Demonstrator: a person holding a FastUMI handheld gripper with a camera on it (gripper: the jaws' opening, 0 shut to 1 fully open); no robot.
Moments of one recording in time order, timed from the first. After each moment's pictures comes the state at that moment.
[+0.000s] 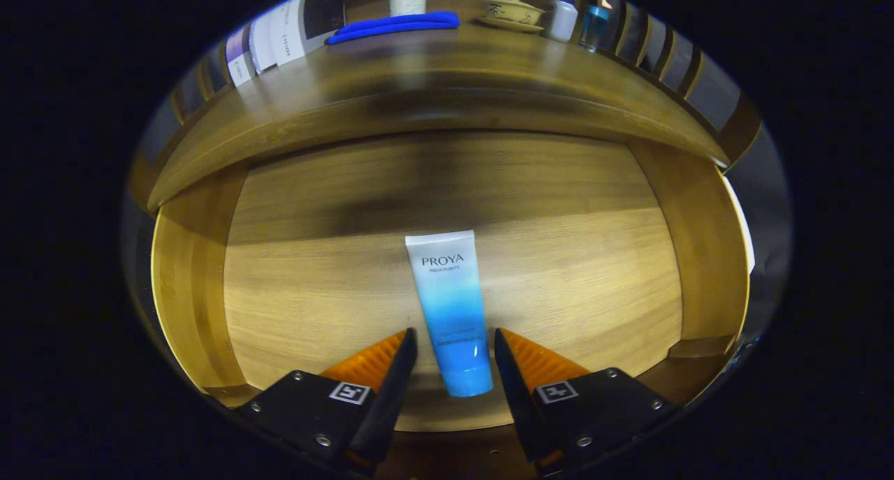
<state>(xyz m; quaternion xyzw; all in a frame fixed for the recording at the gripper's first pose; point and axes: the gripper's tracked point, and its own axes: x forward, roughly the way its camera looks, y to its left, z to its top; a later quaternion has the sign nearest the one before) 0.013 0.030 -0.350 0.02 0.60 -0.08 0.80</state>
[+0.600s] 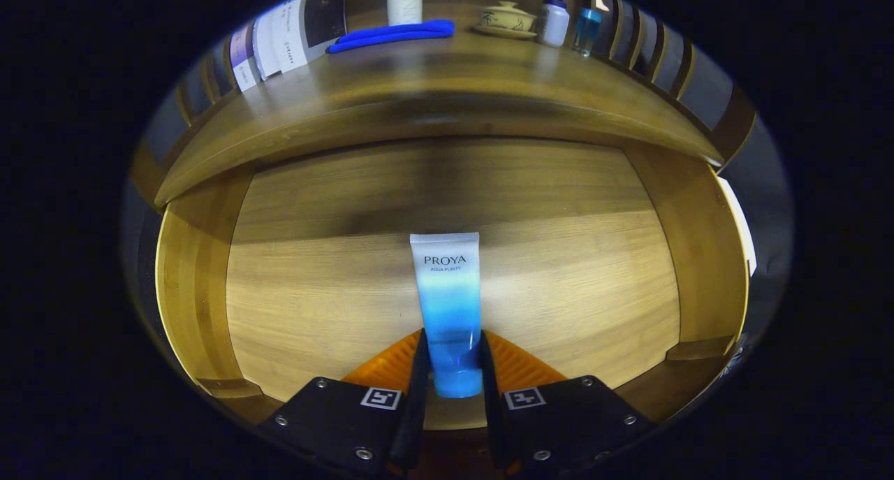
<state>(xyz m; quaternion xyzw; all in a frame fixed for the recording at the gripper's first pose) 0.006 0.020 -0.335 0.00 0.57 -0.08 0.82</state>
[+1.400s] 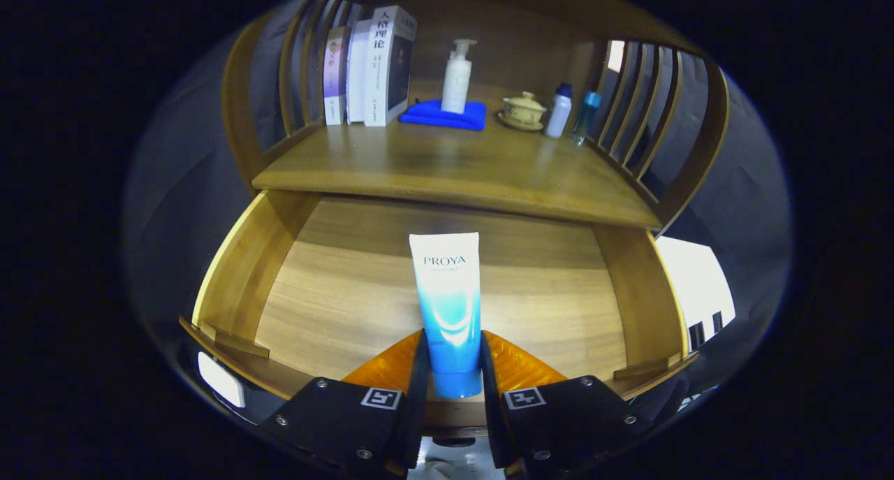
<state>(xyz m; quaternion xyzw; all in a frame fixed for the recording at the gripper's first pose) -0.016 0.032 -0.235 -0.09 0.43 -0.02 0.90</state>
